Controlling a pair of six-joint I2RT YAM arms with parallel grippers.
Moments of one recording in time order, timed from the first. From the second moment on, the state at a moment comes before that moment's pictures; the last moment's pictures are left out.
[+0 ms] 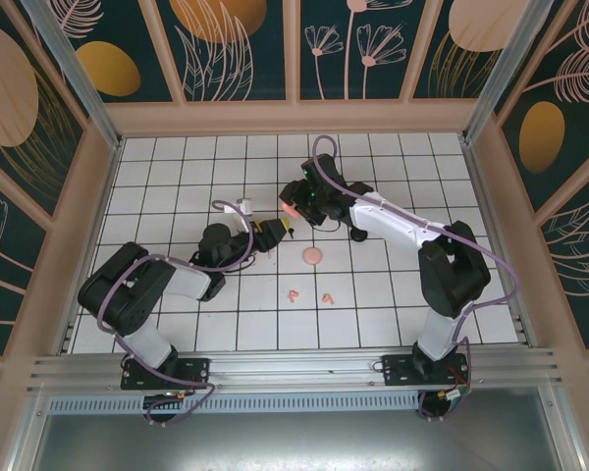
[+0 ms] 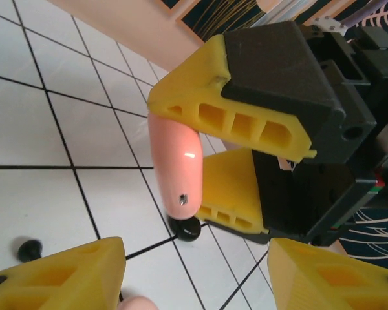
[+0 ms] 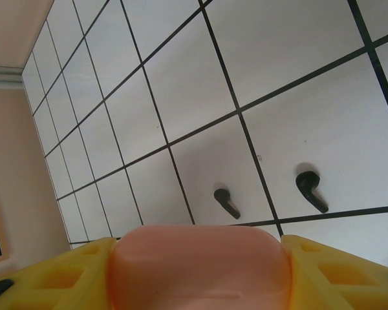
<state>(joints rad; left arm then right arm) -0.57 1.69 0.48 1.14 0.33 -0.86 0.67 1.78 1.36 -0.37 -0.13 1.16</state>
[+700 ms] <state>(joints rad) -0.58 1.82 0.56 1.25 0.27 -0.87 0.68 1.78 1.33 -0.33 -0.15 1.18</state>
